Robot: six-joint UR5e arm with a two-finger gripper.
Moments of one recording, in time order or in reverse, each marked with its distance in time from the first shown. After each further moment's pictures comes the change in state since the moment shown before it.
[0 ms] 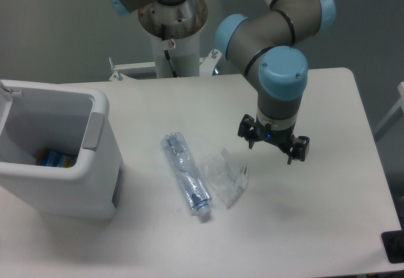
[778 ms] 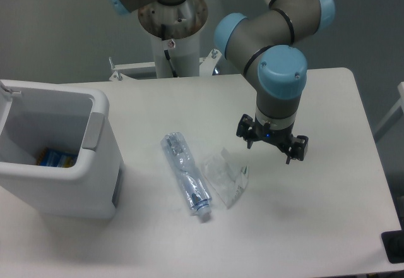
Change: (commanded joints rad) arm -0.008 0.002 -0.032 0.011 -0.002 -0.127
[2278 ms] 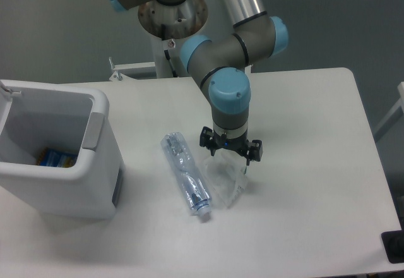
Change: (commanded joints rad) arm -0.080 -0.006 -0.261 0.265 0.002 -0.120
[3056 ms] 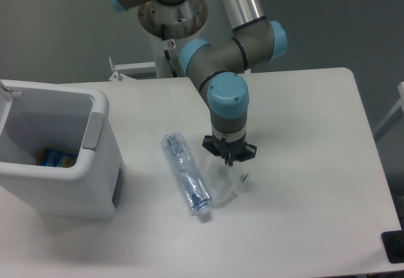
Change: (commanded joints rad) arm -0.003 0.000 0.018 -0.009 -0.002 -0.040
